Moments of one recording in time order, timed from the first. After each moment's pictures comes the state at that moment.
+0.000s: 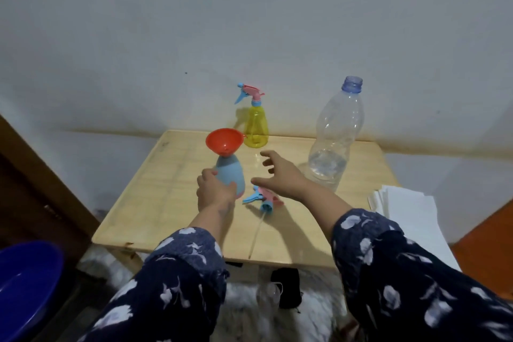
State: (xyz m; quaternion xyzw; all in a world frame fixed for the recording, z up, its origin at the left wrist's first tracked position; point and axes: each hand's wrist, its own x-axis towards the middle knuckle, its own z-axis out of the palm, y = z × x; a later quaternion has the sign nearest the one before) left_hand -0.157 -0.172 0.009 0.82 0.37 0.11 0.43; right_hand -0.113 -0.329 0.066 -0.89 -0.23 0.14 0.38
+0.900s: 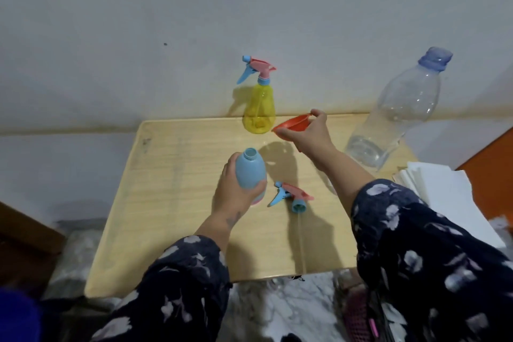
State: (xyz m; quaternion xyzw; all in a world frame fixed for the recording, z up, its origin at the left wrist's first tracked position) left_hand -0.111 -0.101 -0.049 0.84 0.11 0.05 0.53; right_hand -0.031 -0.262 0.052 -0.82 0.08 0.02 0.57
